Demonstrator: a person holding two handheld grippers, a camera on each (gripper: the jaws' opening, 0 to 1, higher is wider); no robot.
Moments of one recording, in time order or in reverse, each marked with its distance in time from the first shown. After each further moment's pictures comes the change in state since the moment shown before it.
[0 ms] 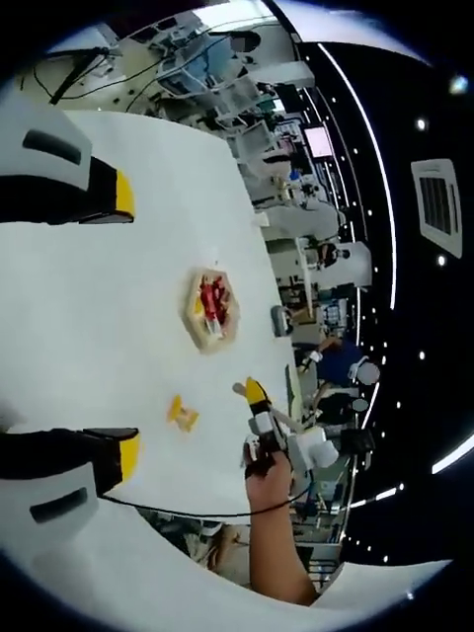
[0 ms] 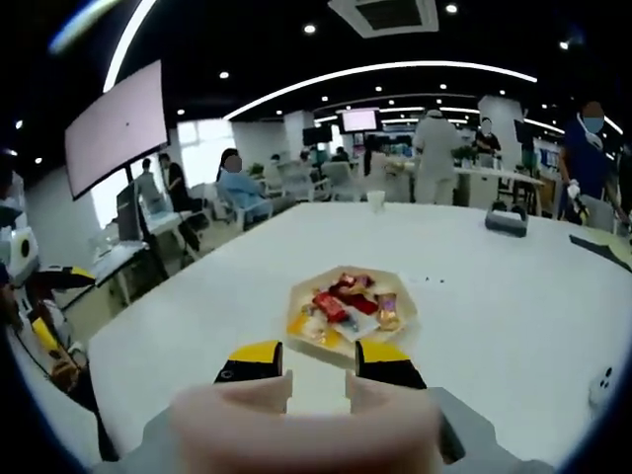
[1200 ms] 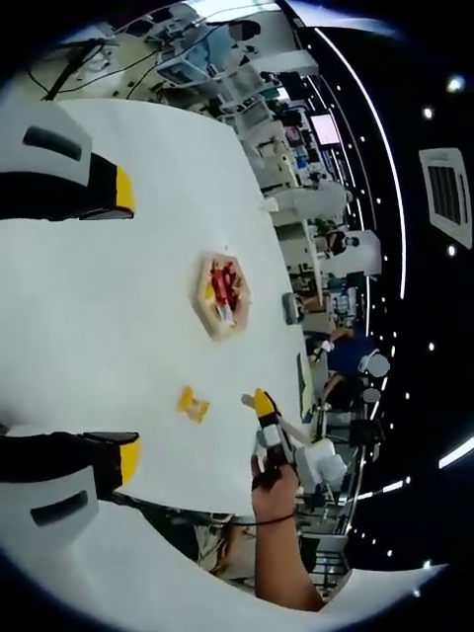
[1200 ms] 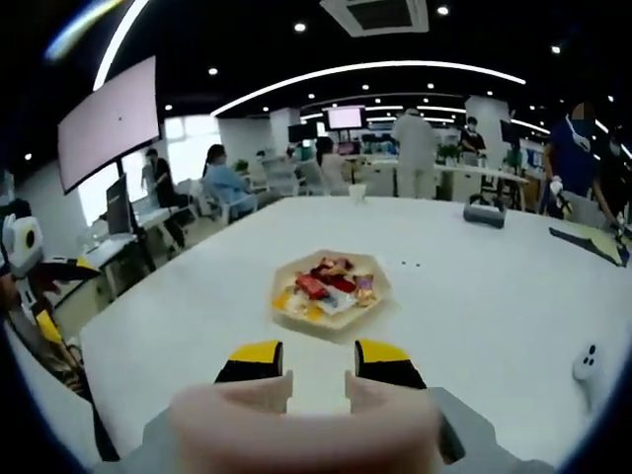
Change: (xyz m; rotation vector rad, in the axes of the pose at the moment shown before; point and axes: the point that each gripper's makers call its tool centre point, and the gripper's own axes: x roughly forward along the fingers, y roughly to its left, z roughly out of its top) left arm 0.015 -0.014 -0.016 0.033 0.053 -0.062; right arm -0.035 -0.008 -0.027 0.005 0.020 -0.075
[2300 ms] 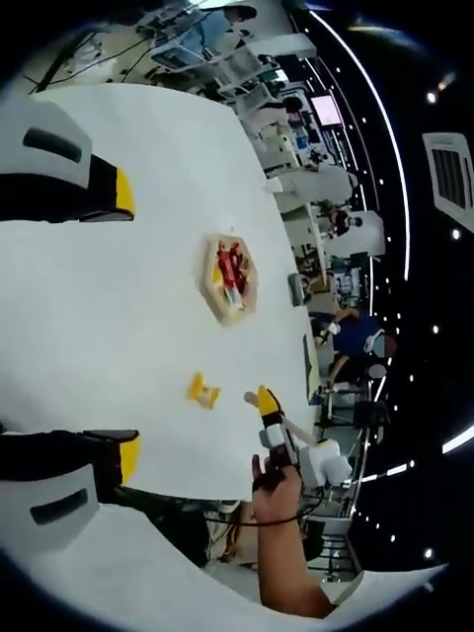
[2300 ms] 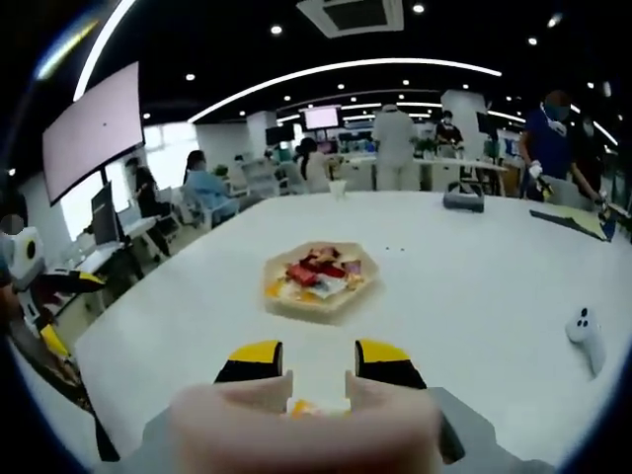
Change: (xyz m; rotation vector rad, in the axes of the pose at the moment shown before) left arm 0.013 -0.004 -0.014 0.014 0.019 -0.083; right arm -0.011 0.005 -0.021 0.064 0.000 -0.072
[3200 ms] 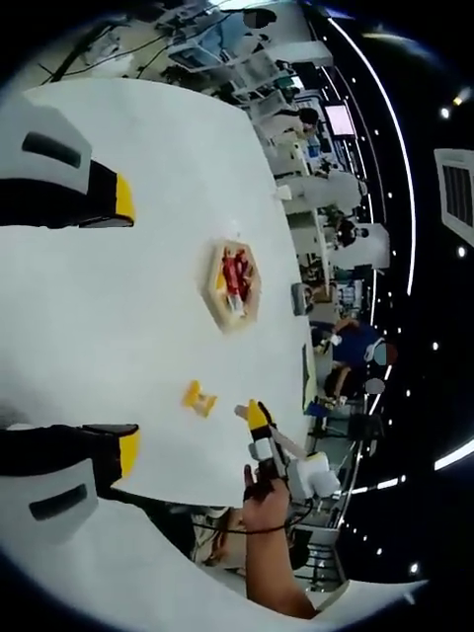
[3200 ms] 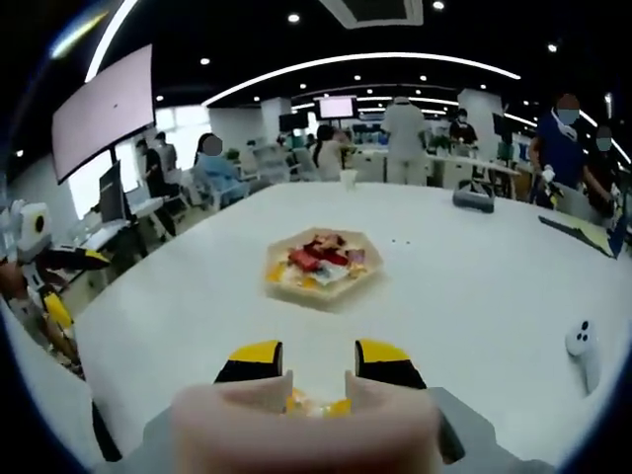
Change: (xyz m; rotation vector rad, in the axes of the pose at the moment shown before) left arm 0.006 0.009 0.000 -0.059 -0.004 0.022; right arm 0.000 -0.010 -0.011 -0.070 0.054 0.030
